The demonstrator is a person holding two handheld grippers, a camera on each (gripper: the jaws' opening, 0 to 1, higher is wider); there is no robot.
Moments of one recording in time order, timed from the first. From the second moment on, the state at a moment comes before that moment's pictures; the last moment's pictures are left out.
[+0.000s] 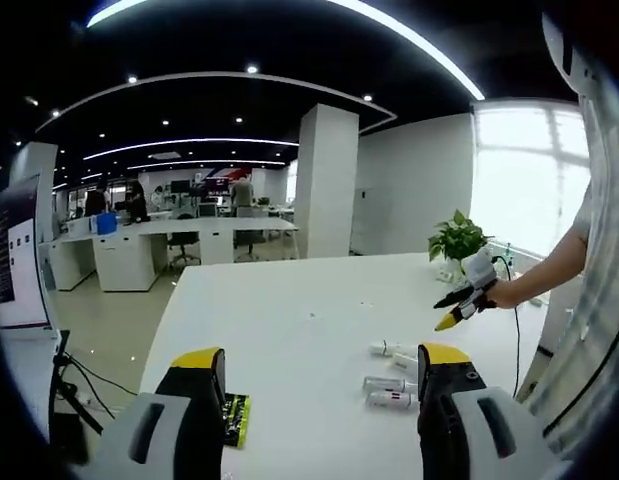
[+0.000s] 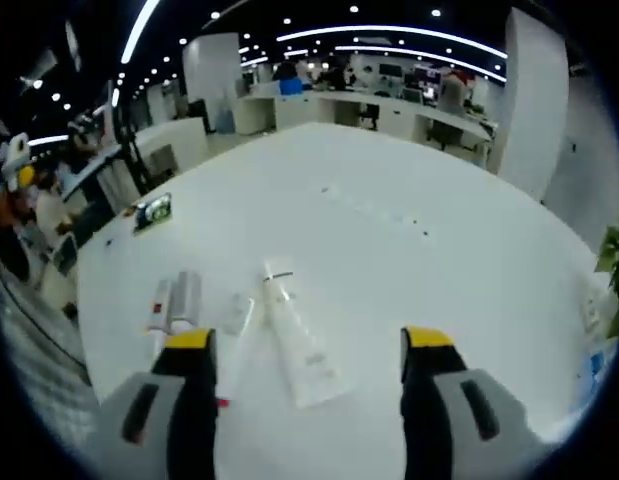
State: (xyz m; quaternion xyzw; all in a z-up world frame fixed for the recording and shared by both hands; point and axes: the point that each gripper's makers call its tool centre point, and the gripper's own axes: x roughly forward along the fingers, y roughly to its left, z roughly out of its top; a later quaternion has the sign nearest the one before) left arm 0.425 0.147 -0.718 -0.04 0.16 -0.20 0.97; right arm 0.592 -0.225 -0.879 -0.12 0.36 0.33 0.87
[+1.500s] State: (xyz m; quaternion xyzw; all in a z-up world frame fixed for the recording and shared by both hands) left arm 0.392 0.169 -0.717 -0.02 0.18 -0.13 0.97; right arm 0.615 -0.197 -0.975 -0.21 0.47 0.40 0.76
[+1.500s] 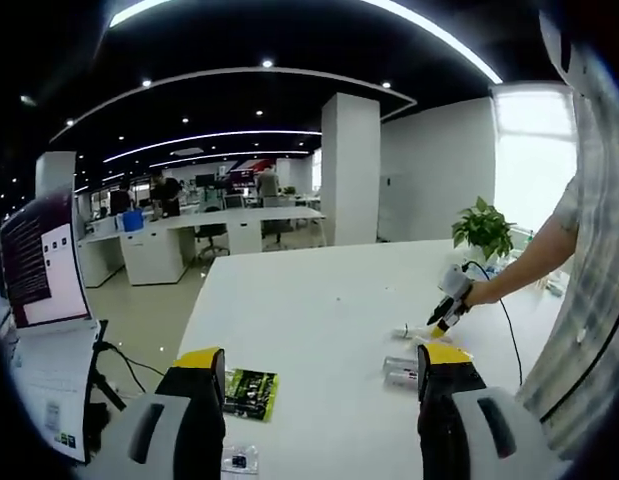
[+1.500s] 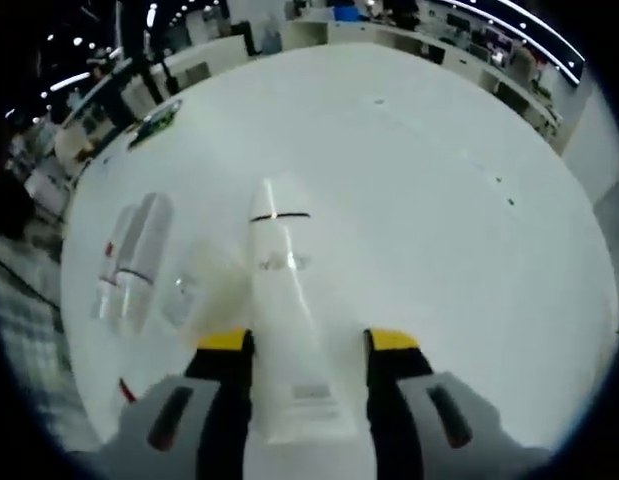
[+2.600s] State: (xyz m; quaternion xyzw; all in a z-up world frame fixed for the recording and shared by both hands) left arm 0.400 0.180 -0.702 -0.04 0.15 -0.13 0.98; right arm 0.616 -0.193 -0.962 -0.28 0.46 0.41 0.73
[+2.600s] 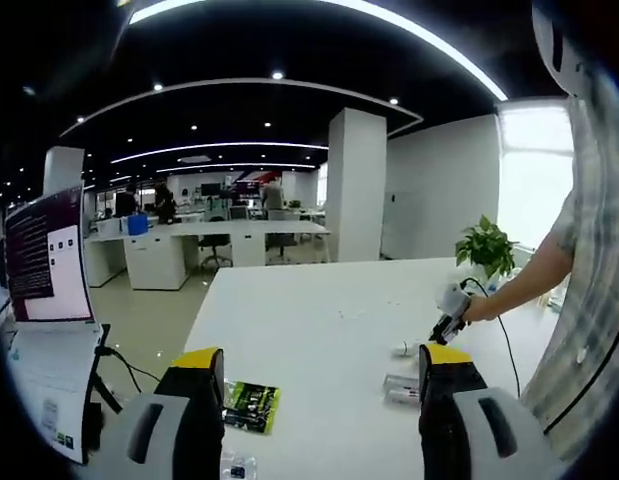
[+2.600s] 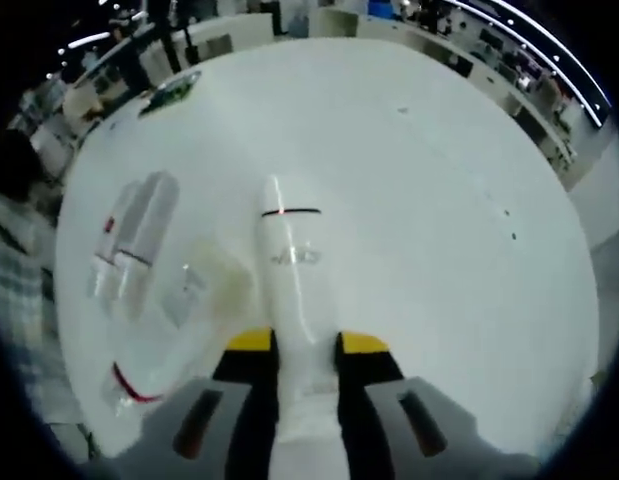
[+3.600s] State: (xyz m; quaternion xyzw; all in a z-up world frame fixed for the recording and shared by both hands) left arm 0.433 0.144 -0.721 -0.04 0.16 -0.20 0.96; right arm 0.614 -0.103 -0.835 -0.24 0.30 0.49 0.79
